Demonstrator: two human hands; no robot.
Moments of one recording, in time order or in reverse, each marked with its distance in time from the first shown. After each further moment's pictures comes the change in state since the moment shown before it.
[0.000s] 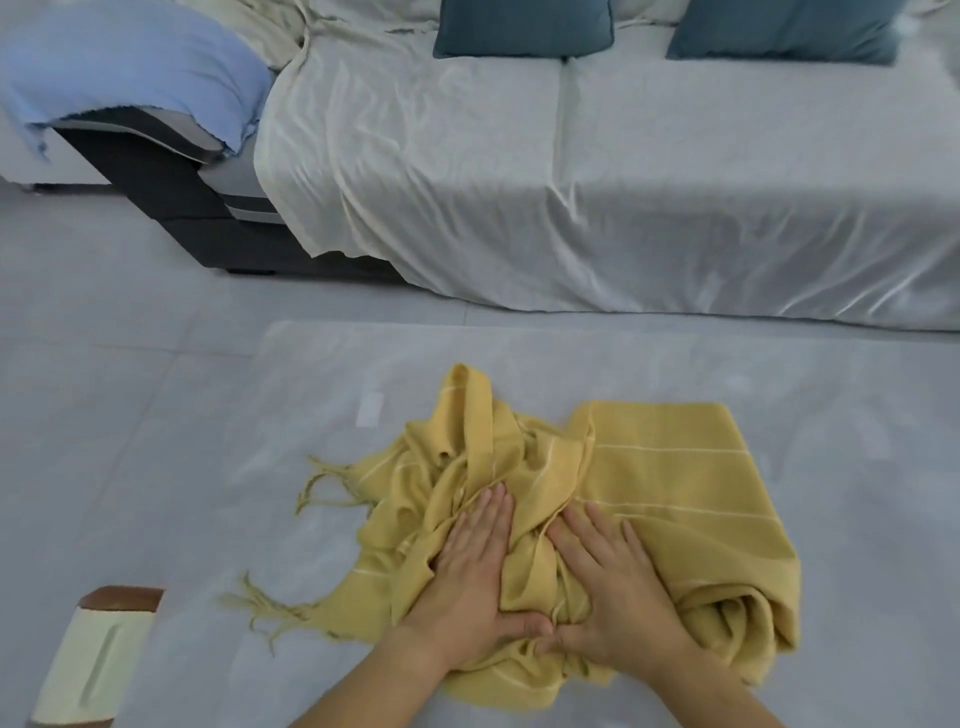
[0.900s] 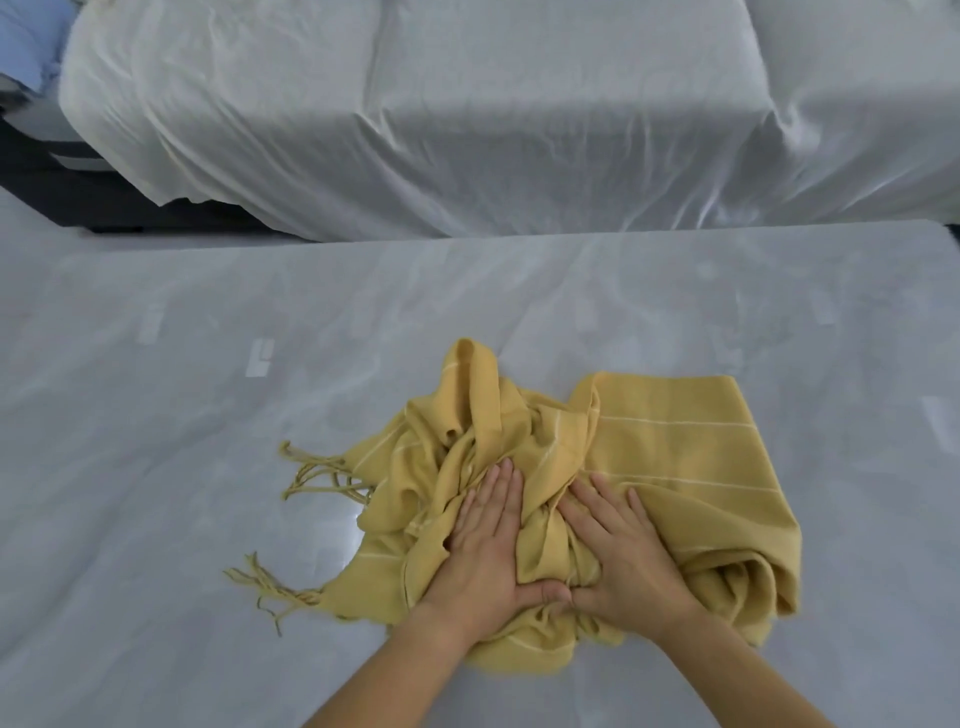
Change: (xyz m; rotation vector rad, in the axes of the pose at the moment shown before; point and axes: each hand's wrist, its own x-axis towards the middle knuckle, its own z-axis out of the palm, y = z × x) left_hand 0.023 0.275 0.166 -0.001 0.013 0.045; right_hand -0.230 0.225 -0.015 0.080 0.045 0.048
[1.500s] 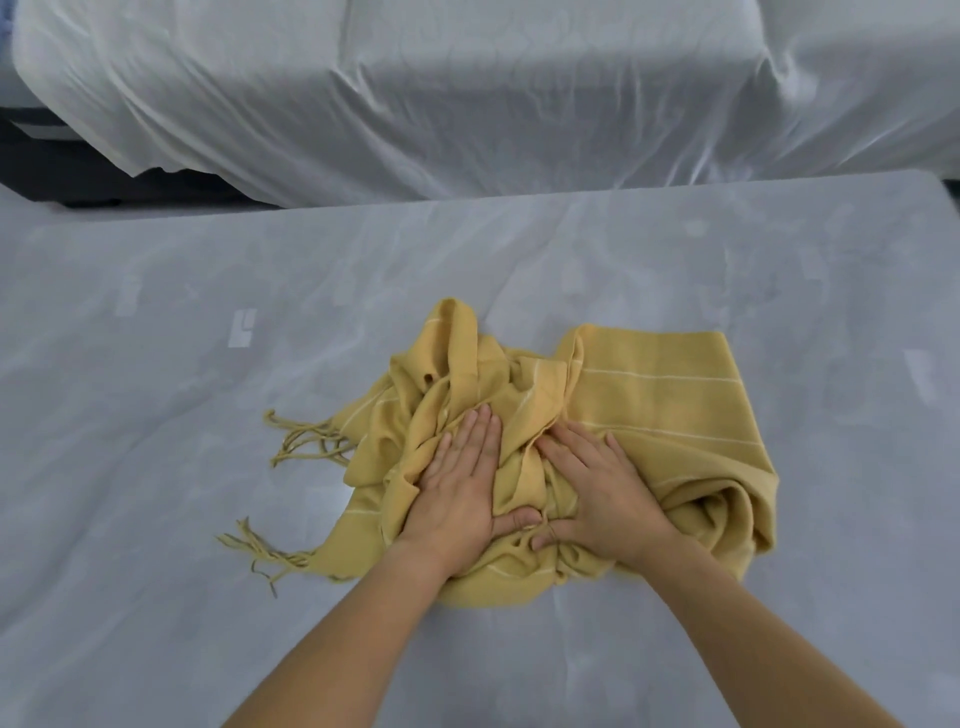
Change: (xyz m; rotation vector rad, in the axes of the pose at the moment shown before) left_hand 0.011 -0.012 -0.012 0.218 0.012 -0.015; right_hand 0.018 -0.001 -0.017 0.030 -0.094 0.031
